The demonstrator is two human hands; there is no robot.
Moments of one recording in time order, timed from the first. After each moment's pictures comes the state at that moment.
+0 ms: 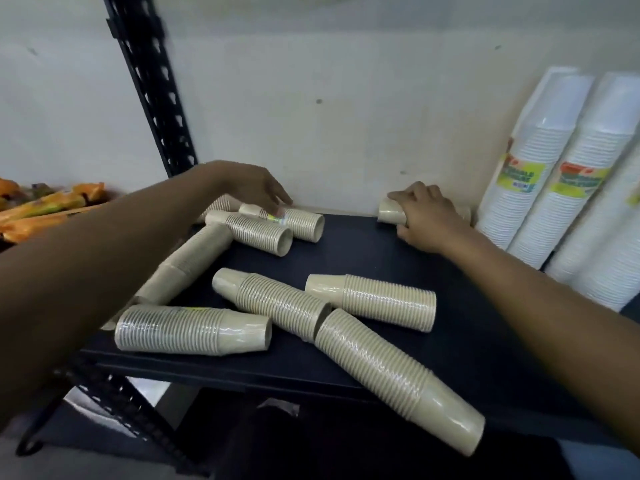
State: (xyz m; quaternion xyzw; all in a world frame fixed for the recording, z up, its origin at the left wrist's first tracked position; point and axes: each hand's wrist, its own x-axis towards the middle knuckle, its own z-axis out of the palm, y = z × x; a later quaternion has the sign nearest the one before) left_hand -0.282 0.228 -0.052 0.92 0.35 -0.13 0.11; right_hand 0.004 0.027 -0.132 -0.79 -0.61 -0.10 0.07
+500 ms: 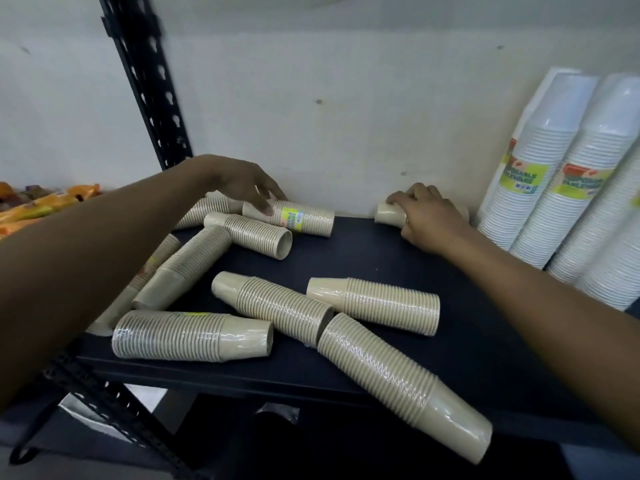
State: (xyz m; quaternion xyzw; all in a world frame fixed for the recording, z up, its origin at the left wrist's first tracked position) left_hand -0.294 0.237 -0.042 0.92 0.35 -0.12 0.13; right_hand 0.003 0.027 -0.129 -0.78 -0.61 -0.12 0.09
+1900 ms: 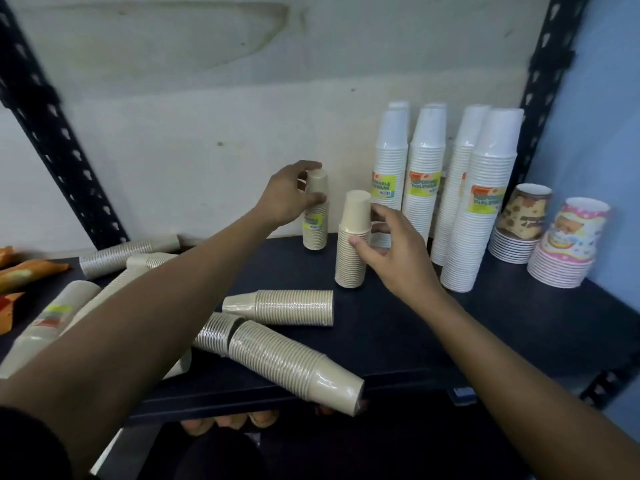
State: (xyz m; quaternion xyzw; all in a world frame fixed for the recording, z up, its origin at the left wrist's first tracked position) left_hand -0.116 0.095 -0.058 0.87 0.22 0.33 0.30; right_hand -0.016 -0.129 -0.127 -0.67 -0.51 -0.07 0.54
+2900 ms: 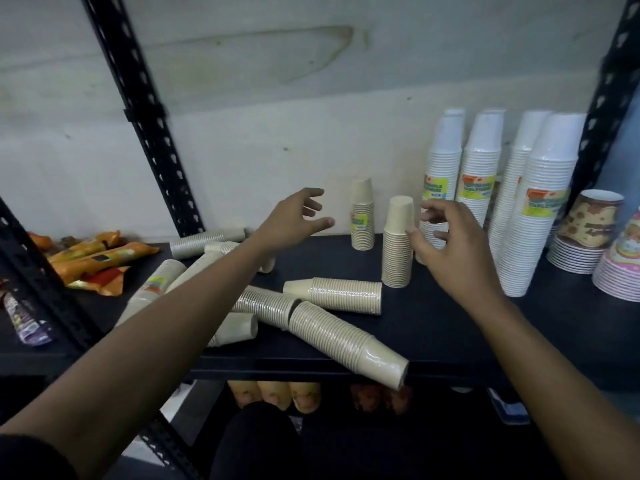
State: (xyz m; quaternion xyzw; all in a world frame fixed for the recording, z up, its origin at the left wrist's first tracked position) left_hand -0.230 0.074 -0.063 0.89 0.29 0.27 0.23; right_hand -0.037 -0.150 -0.107 -0.65 -0.51 -0.15 0.54
